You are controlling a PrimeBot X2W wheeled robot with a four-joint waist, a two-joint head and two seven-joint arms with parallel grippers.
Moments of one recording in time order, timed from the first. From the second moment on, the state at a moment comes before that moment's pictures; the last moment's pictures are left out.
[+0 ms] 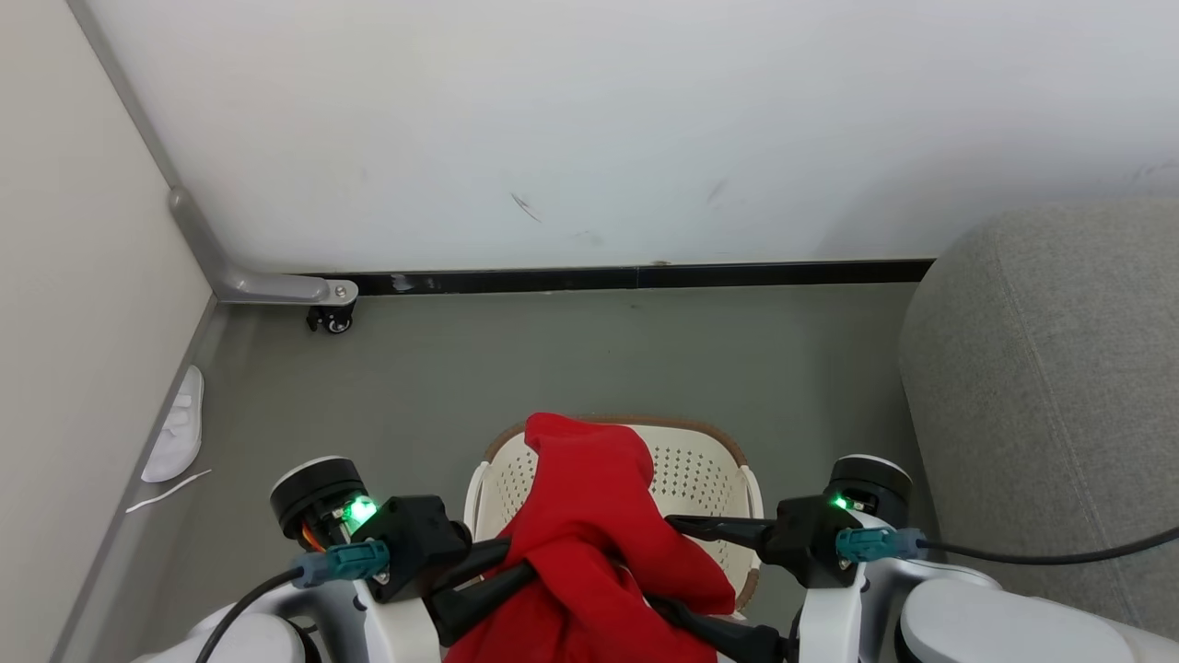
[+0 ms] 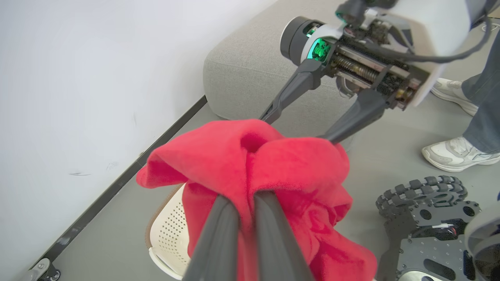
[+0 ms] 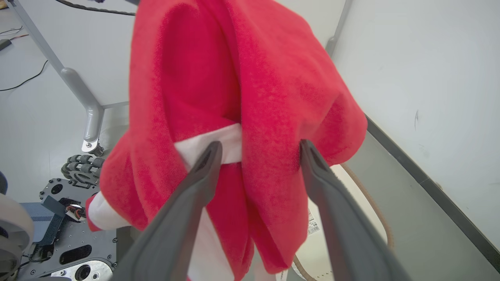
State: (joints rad) left arm -0.54 0.65 -1.02 -0.31 -0.74 -0.13 0.14; right arm -0.64 -0.52 1.26 -0.02 0.59 0.12 -0.15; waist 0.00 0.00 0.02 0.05
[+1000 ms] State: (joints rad) left arm -0.69 0.62 -1.11 -0.21 -0.81 -0.13 0.02; right arm -0.67 -0.51 1.28 0.01 0.63 0.12 -0.18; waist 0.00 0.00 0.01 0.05
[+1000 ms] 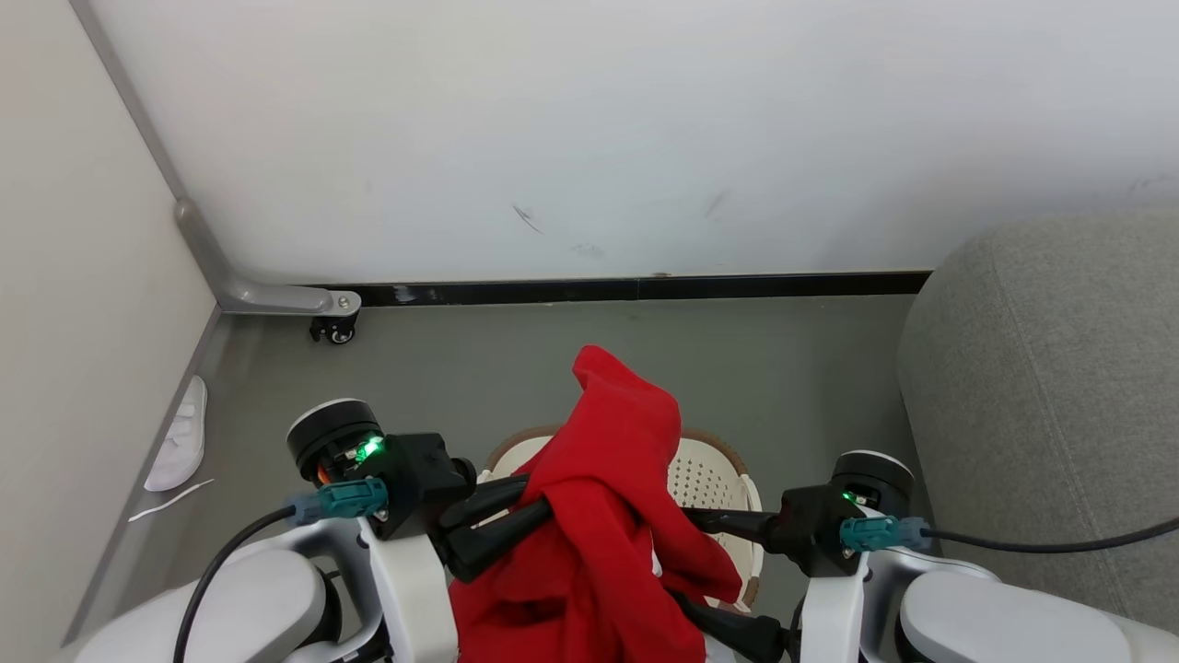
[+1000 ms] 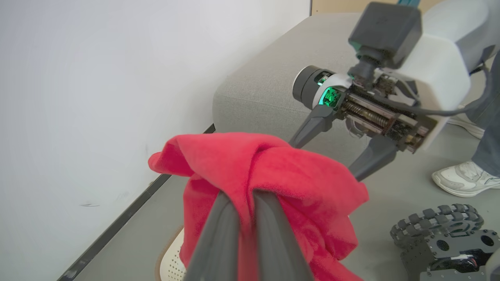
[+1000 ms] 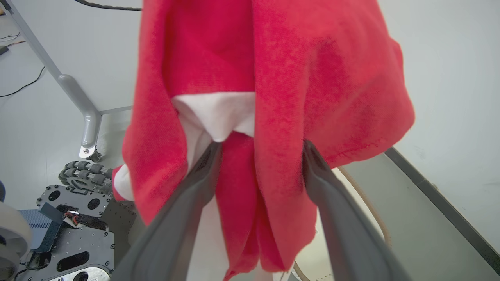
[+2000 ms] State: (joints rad) left arm -0.75 0.54 -1.14 -0.18 -0.92 -0.13 -0.04; right arm -0.66 -0.50 1.29 0.04 0.63 0.12 -0.21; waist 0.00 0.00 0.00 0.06
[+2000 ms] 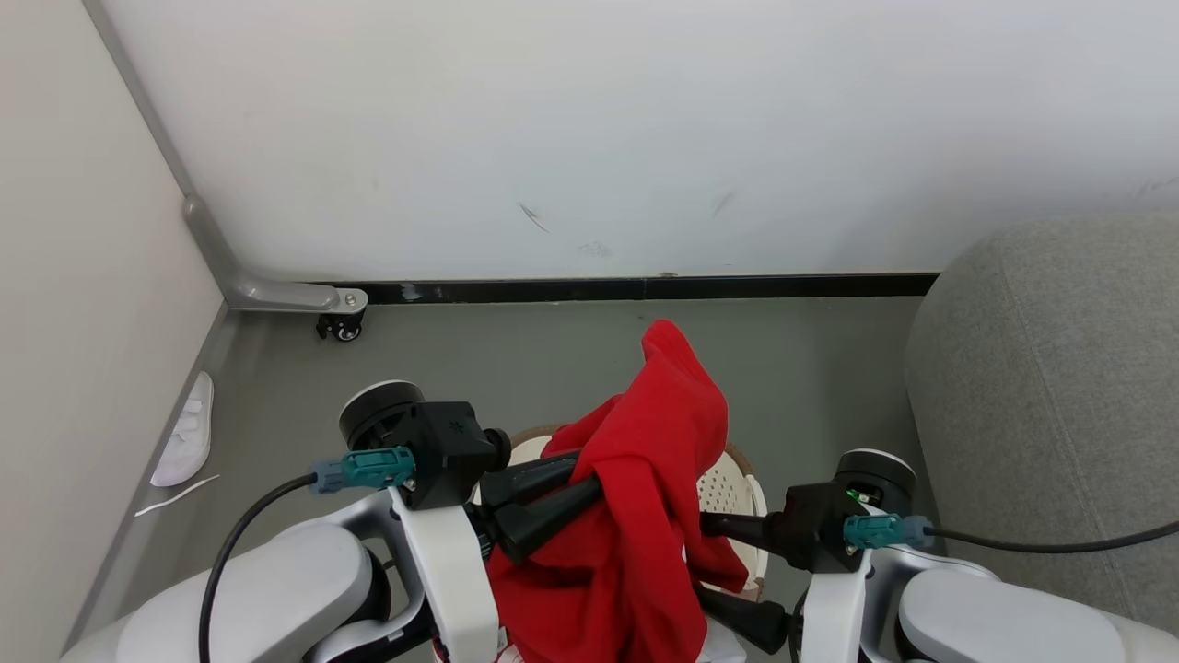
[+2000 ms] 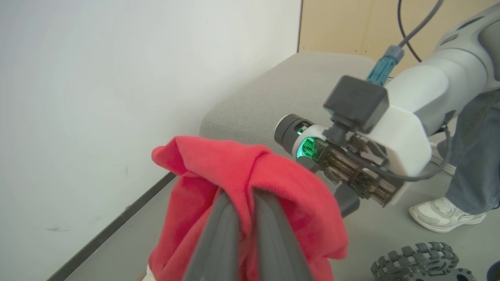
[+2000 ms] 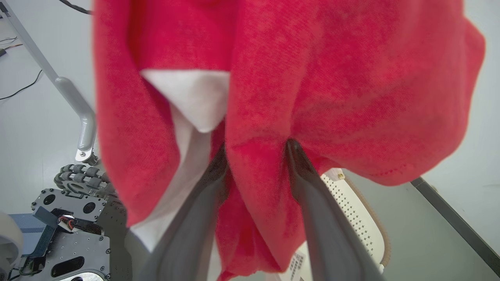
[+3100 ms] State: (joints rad) left arm -0.75 0.56 -1.17 -0.09 -0.98 -0.13 -0.08; right arm -0.66 -0.50 1.17 0.08 0.63 0.12 -0.24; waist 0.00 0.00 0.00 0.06
